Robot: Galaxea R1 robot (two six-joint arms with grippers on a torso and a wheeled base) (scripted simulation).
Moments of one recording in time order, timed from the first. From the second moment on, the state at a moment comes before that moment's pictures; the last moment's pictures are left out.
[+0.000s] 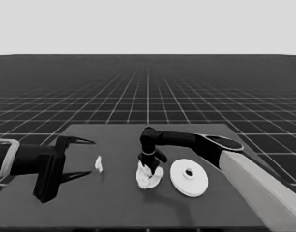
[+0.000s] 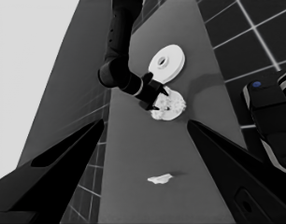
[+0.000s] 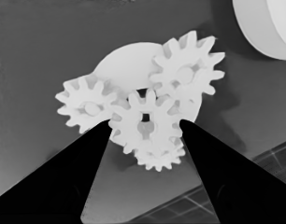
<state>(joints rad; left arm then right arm) -0.34 1.75 -0.42 0.31 0.68 0.35 -0.11 3.08 -1.78 -0.27 -1.50 2.10</state>
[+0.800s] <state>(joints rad) -0.34 1.75 -0.42 0.31 0.68 0.35 -0.11 3.08 -1.78 -0.28 -1.50 2.27</state>
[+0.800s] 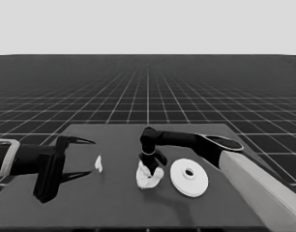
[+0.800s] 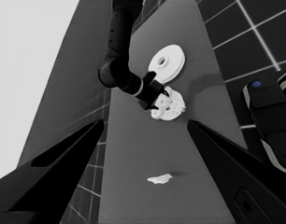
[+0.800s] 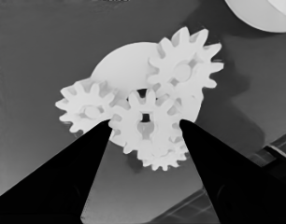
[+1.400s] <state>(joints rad) -0.34 1.75 -0.42 0.31 0.68 0.35 -0.11 3.08 -1.78 -0.28 -1.50 2.37</state>
